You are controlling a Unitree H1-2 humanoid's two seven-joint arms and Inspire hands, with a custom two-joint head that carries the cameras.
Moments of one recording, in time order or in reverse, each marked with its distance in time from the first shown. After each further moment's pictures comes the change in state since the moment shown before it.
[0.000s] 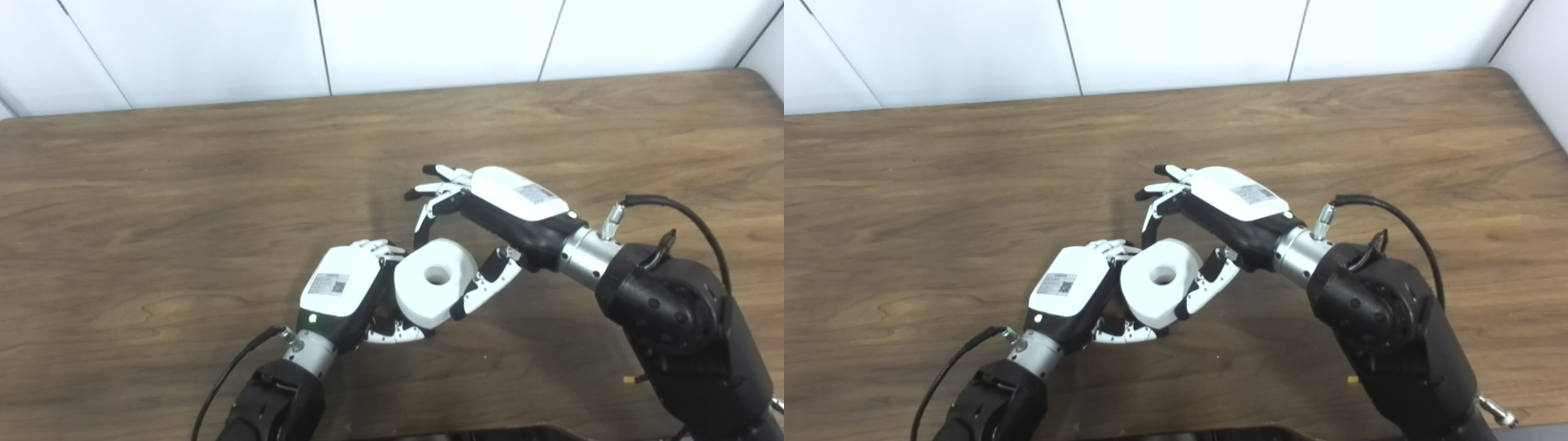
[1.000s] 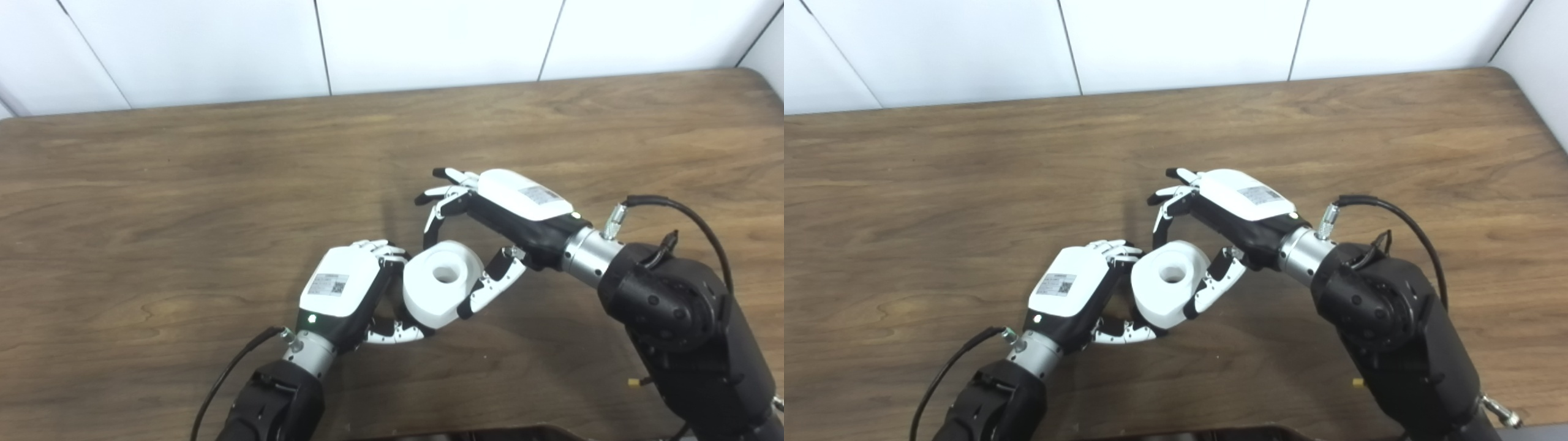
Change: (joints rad) left arm 0.002 0.000 0.004 -0.001 -0.005 -0.003 -0.001; right arm 0.009 -0.007 -0.009 0.003 -0.013 -0.003 -0.001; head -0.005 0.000
